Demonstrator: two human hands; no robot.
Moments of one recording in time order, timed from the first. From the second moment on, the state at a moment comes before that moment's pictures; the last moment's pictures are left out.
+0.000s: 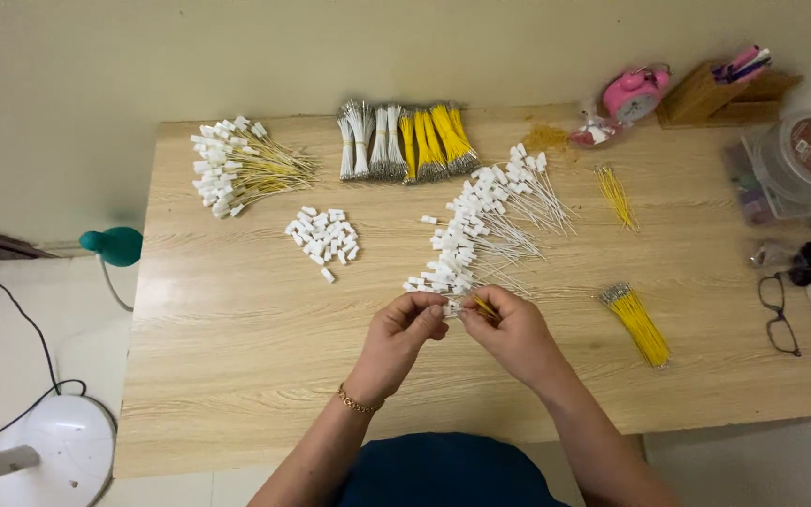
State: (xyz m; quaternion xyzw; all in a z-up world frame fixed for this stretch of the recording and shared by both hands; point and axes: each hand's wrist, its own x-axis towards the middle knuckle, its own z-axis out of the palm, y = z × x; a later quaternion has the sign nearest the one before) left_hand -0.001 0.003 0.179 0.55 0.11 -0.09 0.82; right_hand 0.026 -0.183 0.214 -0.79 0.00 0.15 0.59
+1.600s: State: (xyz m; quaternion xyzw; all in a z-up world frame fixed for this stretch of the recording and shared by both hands) left_hand -0.030 0.022 0.136 0.40 0.22 -0.19 0.87; right_hand 0.004 -0.162 0.175 -0.90 -0.14 0.13 0.39
